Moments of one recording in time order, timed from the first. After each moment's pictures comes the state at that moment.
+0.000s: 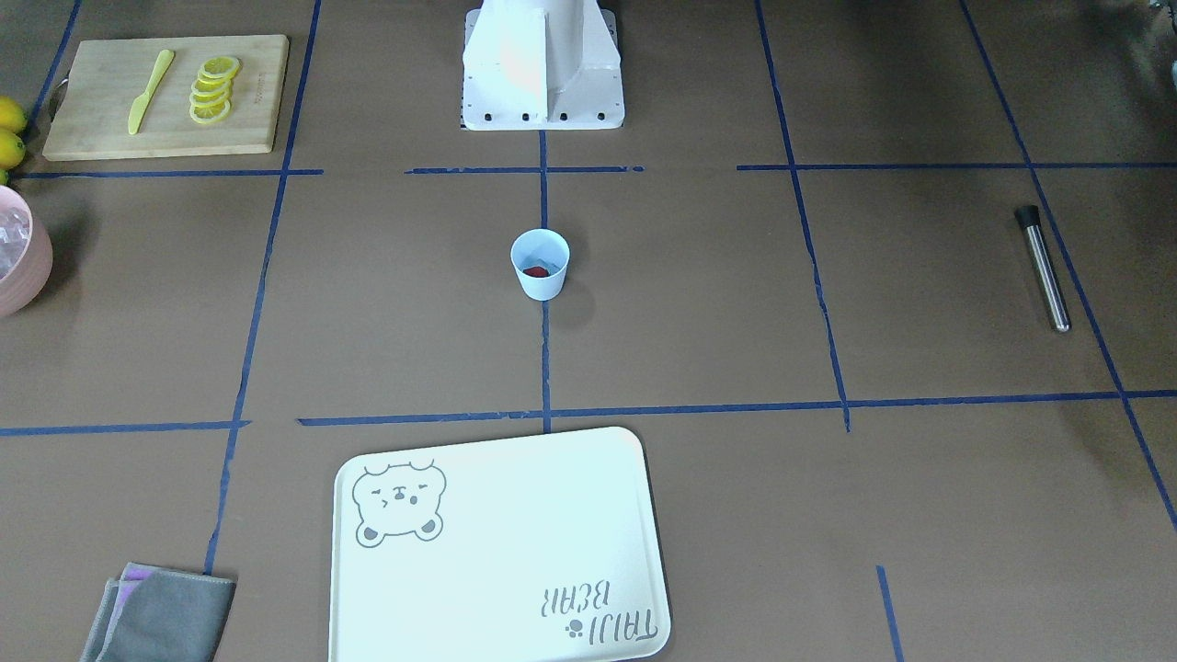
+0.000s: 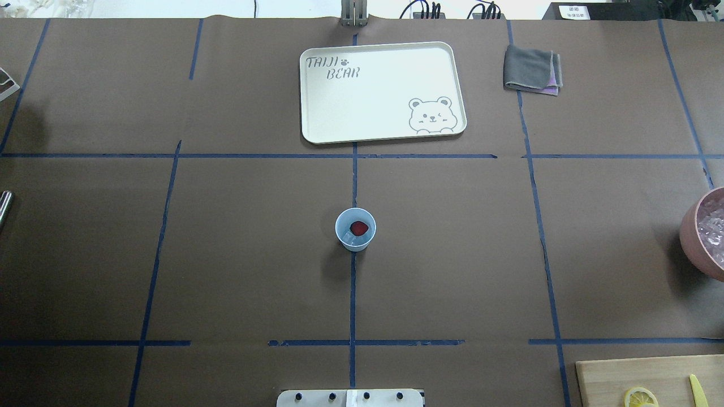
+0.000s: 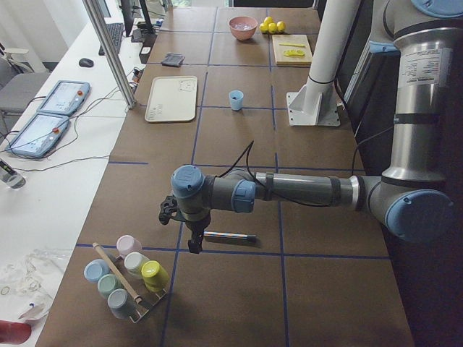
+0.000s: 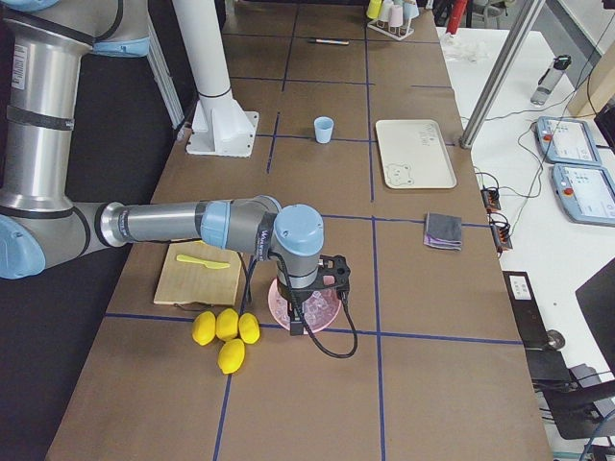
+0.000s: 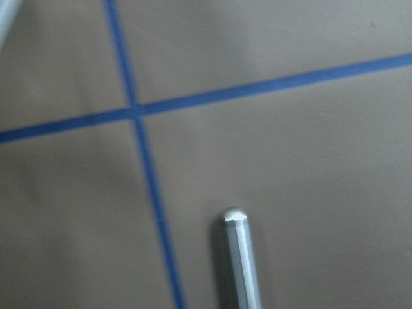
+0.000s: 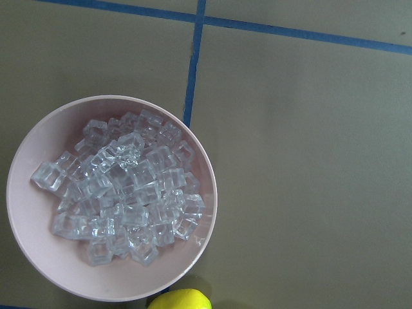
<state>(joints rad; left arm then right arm) -1.53 -1.55 -1.64 -1.57 -2.32 0.05 1.67 -1.79 1.91 -1.83 2.28 -0.29</state>
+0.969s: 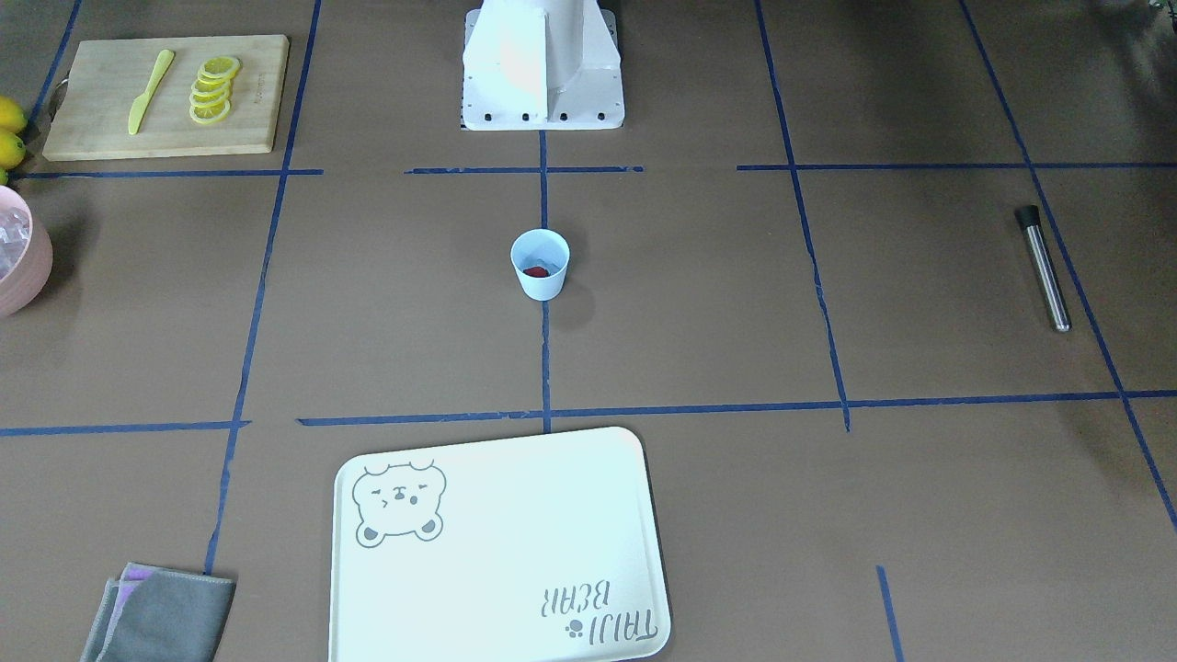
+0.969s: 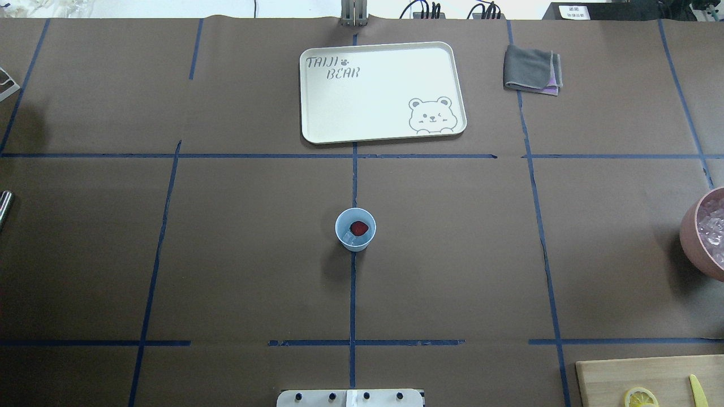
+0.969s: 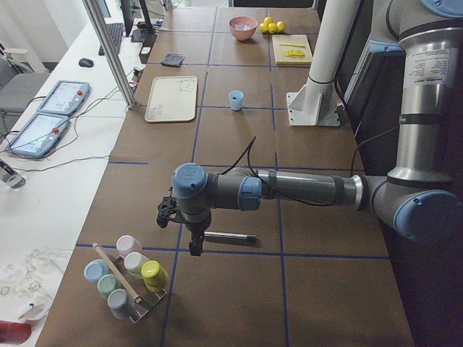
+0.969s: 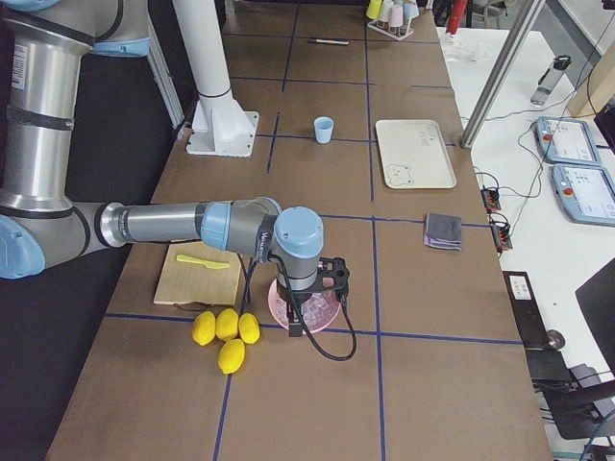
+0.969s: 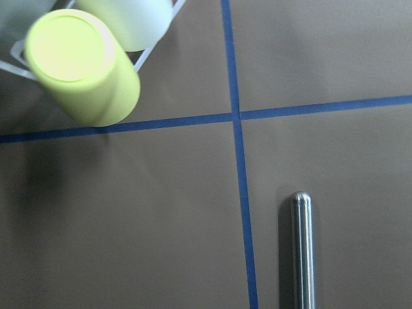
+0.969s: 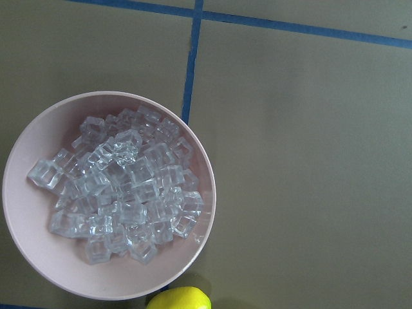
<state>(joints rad) -1.56 -1.55 -1.65 -1.55 -2.33 0.03 1.67 -1.80 1.91 -1.83 2.28 -0.28</state>
